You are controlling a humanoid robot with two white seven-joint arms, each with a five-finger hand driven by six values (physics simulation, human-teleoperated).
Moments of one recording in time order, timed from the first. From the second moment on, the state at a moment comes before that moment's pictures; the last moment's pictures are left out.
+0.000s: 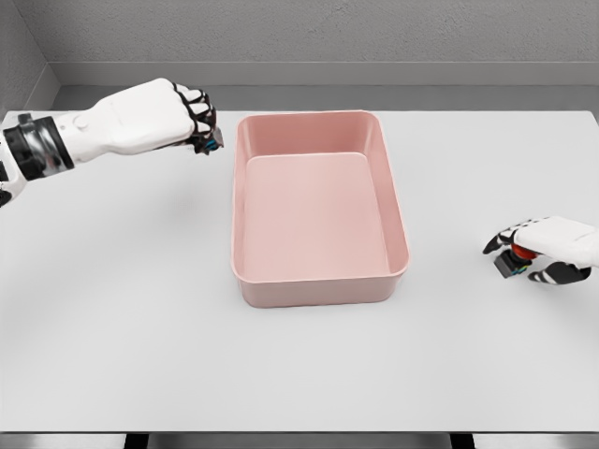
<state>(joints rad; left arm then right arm) -0.87 0.82 -0.85 -1.45 -0.71 -0.61 0.04 -0.12 -1.05 0.29 -1.75 0.33 -0.17 0.58</state>
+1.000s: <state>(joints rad) -0.87 0.60 -0.95 -1.50 -0.77 -0.61 0.04 -0.22 -1.06 0.29 -1.75 0.33 -0.18 0.61</state>
